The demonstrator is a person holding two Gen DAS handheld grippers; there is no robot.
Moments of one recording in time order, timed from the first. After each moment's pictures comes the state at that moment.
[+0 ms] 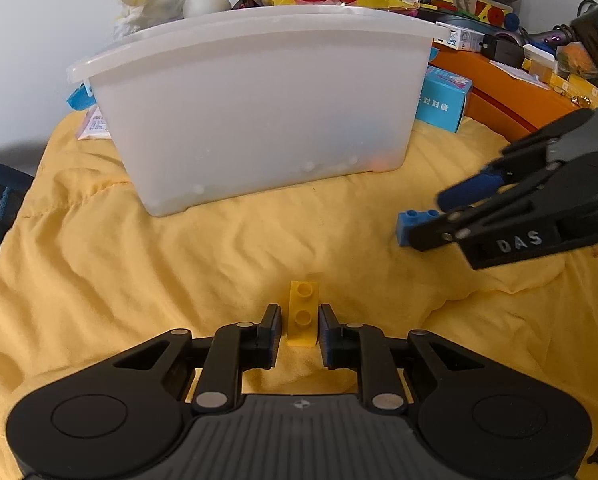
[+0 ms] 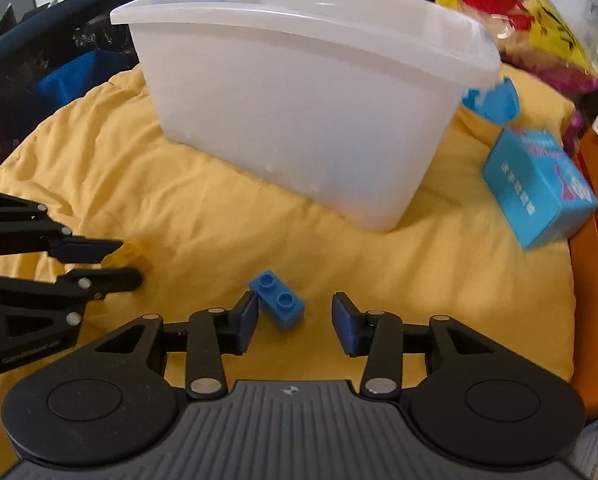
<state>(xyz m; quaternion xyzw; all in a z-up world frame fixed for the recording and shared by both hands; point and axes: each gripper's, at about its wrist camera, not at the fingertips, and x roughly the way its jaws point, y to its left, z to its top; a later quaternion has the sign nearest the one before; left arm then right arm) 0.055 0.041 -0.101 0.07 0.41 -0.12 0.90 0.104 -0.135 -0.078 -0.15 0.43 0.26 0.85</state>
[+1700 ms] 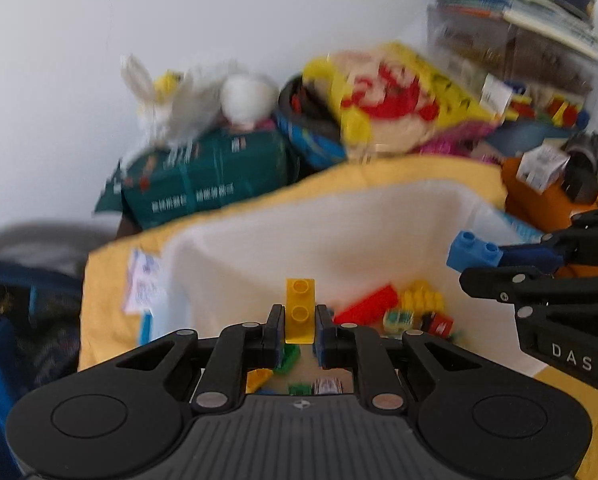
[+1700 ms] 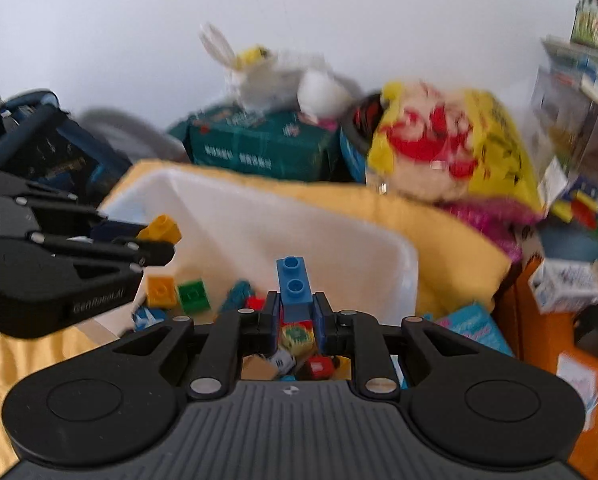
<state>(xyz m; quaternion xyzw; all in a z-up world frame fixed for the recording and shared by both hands) 0.213 0.052 0.018 0.08 0.39 -0.08 0.92 0.200 -0.100 0.040 -0.11 0.37 0.18 0.91</state>
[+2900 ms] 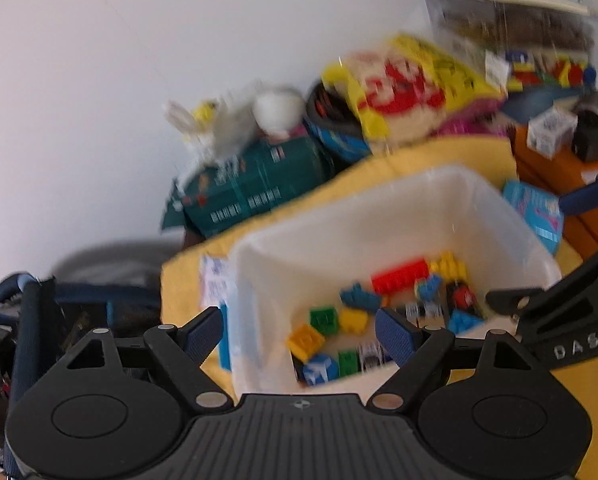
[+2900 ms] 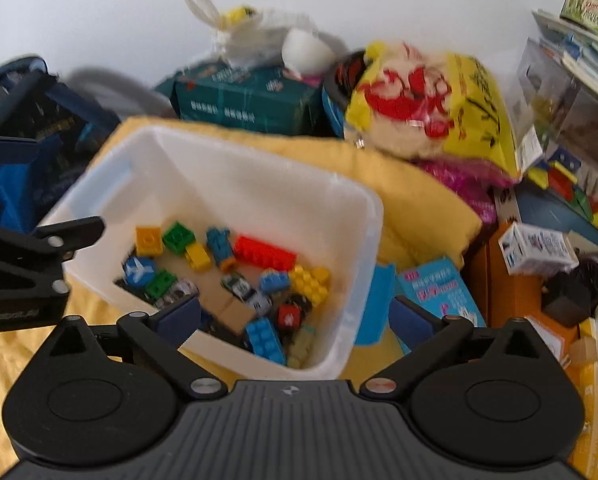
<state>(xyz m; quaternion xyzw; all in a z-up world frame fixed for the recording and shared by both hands) 0.168 0.032 0.069 0.18 0.40 -0.02 0.90 0.193 -0.118 0.059 -0.14 0.44 0.16 0.87</state>
